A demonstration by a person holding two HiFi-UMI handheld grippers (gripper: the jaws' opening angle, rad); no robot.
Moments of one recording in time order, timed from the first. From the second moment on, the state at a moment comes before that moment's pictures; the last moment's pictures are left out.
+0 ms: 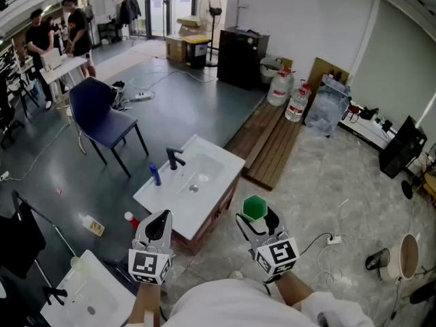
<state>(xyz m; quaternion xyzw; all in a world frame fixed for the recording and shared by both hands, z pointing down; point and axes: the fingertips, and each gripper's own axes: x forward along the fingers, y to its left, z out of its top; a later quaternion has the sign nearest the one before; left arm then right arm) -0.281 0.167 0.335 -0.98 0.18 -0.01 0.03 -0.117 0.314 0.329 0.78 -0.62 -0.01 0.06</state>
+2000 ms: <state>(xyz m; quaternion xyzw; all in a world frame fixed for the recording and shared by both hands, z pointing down) -0.120 0.086 0.340 -0.97 0.25 -0.03 0.05 0.012 0.172 0.315 0.68 -0.73 -0.04 -0.03</state>
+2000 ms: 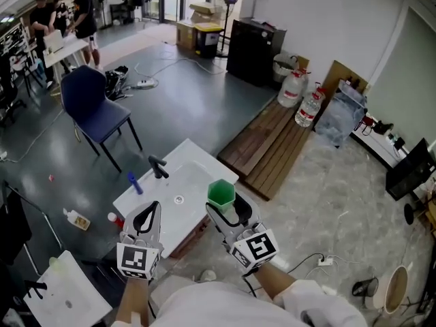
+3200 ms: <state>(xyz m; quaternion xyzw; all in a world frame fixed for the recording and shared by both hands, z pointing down) -0.061 -0.111 0.387 -0.95 0.30 -0.05 0.03 0.076 -0.040 0.361 0.62 -0.78 -0.03 -0.03</state>
